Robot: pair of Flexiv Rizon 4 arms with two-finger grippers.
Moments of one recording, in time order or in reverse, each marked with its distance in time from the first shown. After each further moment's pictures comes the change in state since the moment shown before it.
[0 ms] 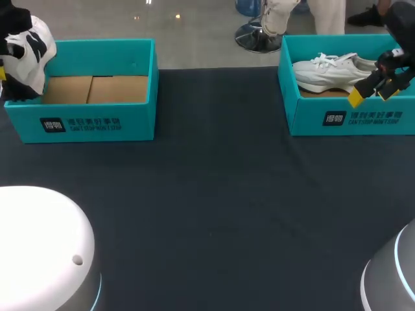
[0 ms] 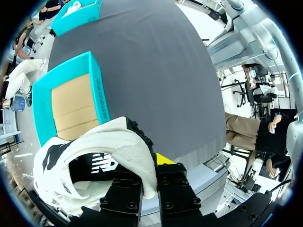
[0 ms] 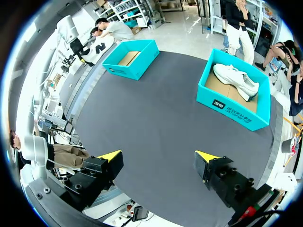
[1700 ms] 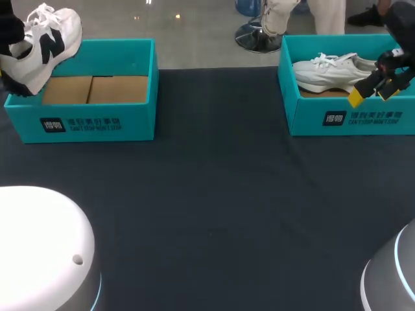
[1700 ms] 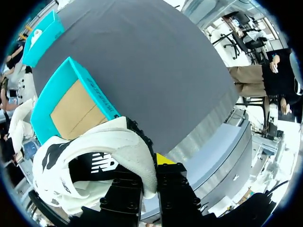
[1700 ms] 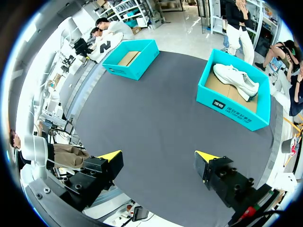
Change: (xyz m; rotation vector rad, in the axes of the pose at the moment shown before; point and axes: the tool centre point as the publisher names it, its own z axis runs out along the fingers) left arm -0.047 0.034 0.013 -0.165 -0.094 0.451; right arm 0.000 0.000 0.000 0.000 0.000 0.000
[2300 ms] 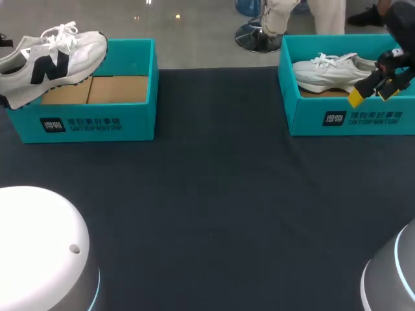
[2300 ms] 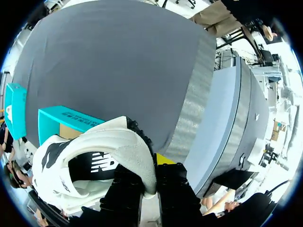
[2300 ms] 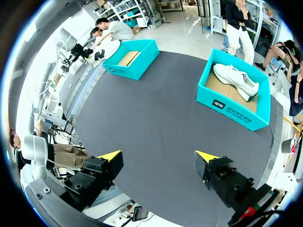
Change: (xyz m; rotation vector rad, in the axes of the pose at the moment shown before) left arm 0.018 0.014 0.014 -0.143 -0.079 0.570; right arm 0.000 0.000 0.000 0.000 0.000 0.000
